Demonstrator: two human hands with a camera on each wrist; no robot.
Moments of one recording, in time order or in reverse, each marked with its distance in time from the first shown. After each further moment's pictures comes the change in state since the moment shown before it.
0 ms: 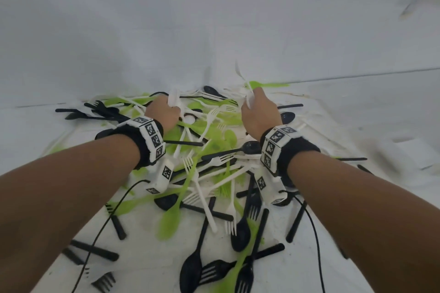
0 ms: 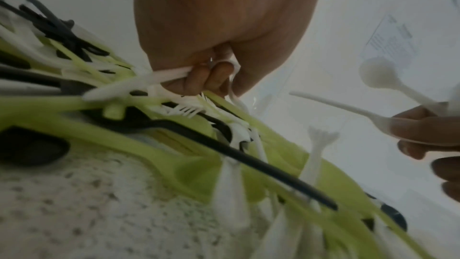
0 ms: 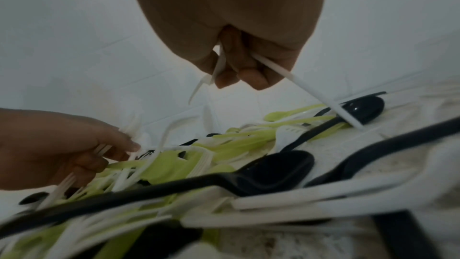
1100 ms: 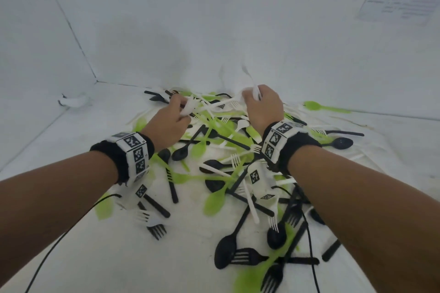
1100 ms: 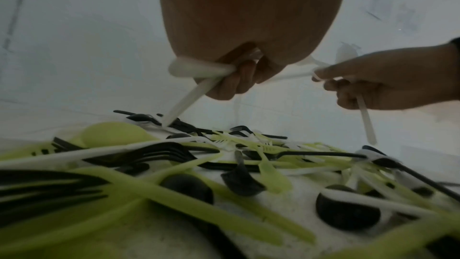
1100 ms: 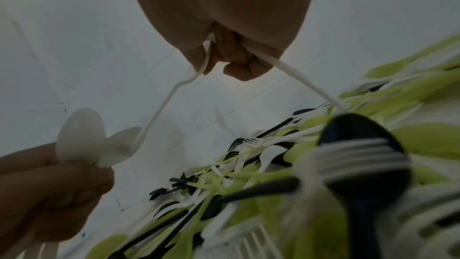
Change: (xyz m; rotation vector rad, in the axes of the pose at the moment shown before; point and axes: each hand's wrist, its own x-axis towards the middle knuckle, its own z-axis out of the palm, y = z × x) left_hand -0.121 -0.072 -0.115 -0.081 0.045 0.192; right_hand -0.017 -0.111 0.049 0.354 -0.019 -0.218
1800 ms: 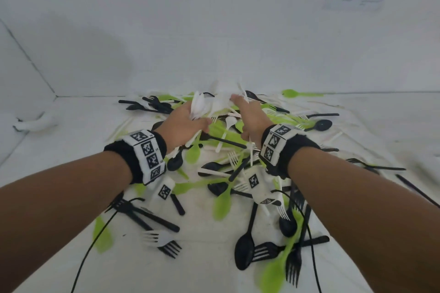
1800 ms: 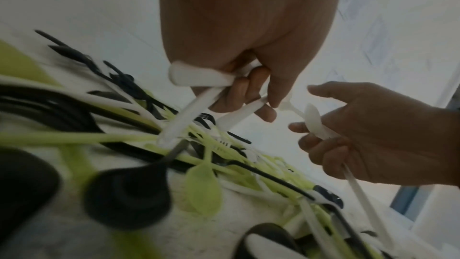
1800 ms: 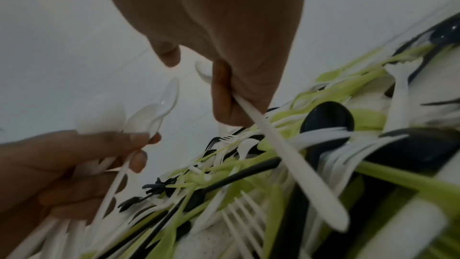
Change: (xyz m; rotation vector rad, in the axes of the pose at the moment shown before) left_hand 0.031 0.017 0.018 -0.343 -0.258 0.055; right_hand -0.020 -0.001 0.015 0.359 -0.138 0.560
